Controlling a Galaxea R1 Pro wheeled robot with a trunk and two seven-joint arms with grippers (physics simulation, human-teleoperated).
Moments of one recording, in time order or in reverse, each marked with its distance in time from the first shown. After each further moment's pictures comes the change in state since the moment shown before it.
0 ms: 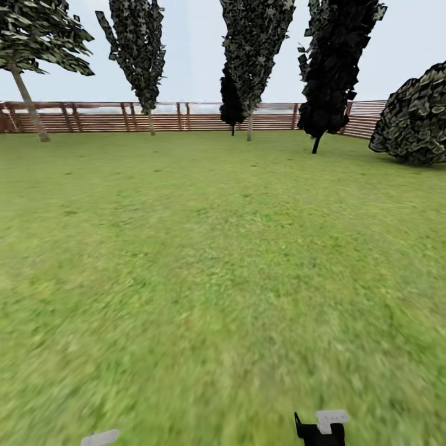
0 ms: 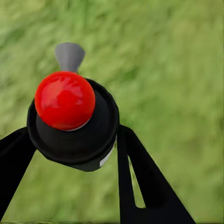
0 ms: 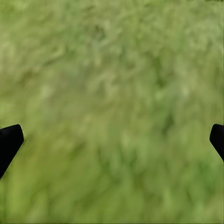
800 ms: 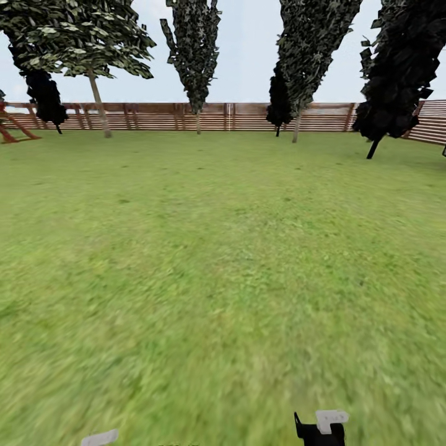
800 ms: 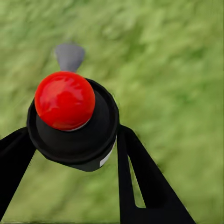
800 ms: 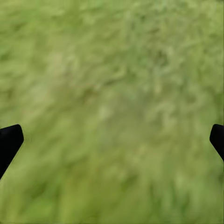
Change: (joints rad) left arm 0.000 -0.001 0.000 0.000 0.000 0.000 0.001; right arm 0.000 0.001 0.000 0.000 0.000 0.000 0.000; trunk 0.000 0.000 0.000
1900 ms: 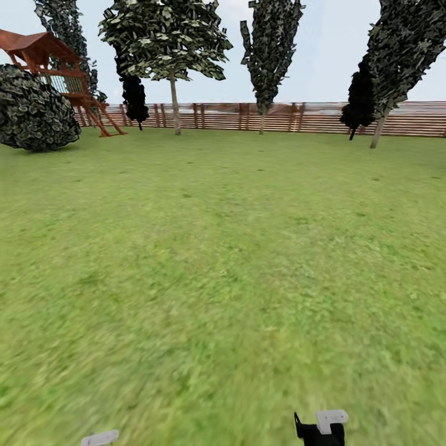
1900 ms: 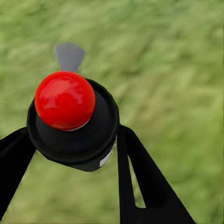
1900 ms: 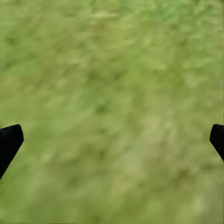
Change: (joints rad) left arm 0.000 0.001 0.000 0.002 0.000 0.000 0.000; right arm 0.000 0.000 0.000 0.000 0.001 0.000 0.000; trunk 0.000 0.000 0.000
